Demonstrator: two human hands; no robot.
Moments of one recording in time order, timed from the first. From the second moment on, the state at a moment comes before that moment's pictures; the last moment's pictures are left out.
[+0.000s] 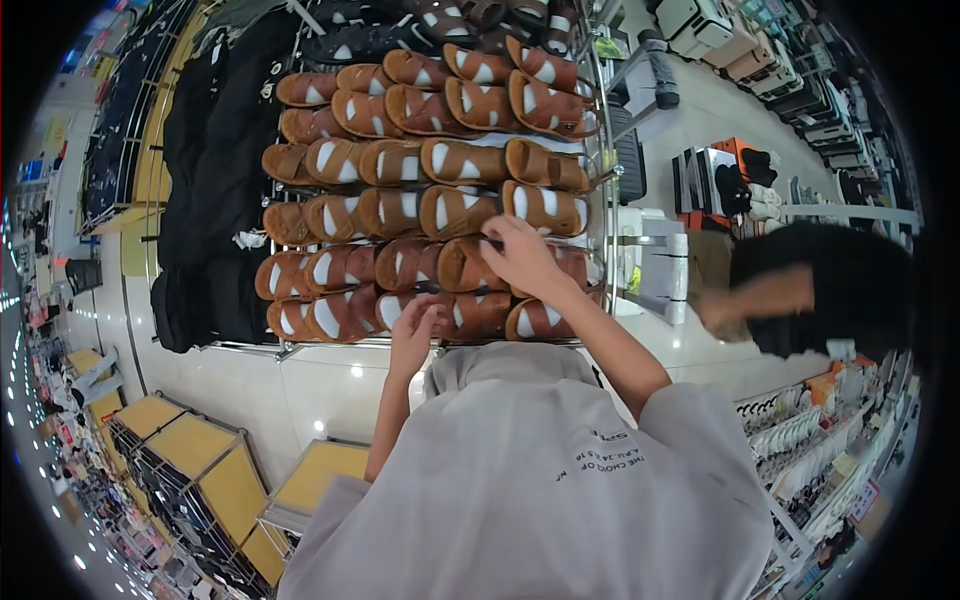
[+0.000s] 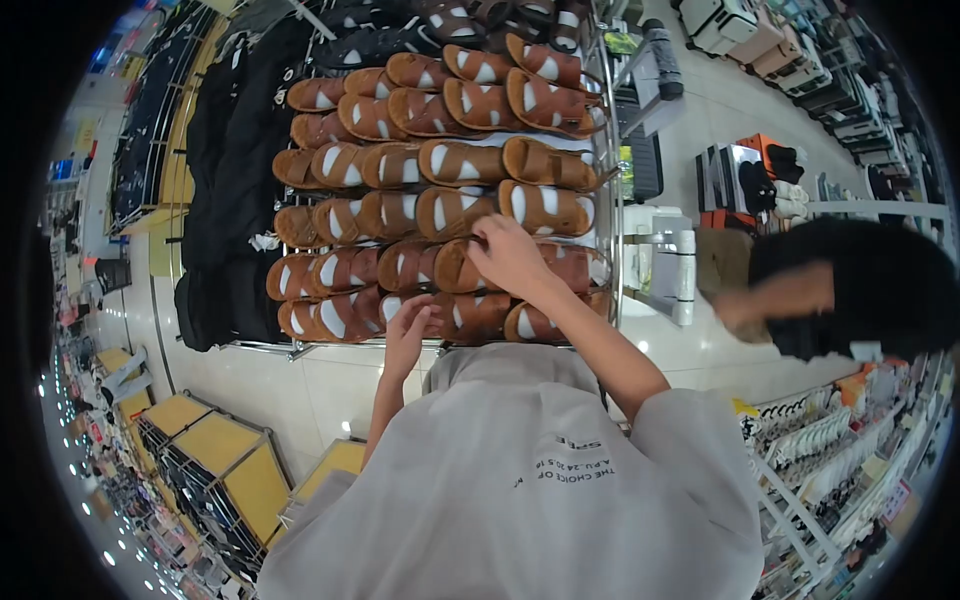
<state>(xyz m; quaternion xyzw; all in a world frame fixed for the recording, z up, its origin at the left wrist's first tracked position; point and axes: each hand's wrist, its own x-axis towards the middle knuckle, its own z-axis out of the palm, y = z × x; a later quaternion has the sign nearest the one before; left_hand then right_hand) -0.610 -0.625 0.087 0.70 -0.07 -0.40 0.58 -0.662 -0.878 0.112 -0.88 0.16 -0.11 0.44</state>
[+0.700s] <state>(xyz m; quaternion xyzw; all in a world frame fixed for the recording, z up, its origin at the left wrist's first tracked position) -0.399 -0.682 0.034 0.90 -0.22 -0.15 0.35 -0.515 -0.824 0.057 -0.99 0.16 0.02 0.04</state>
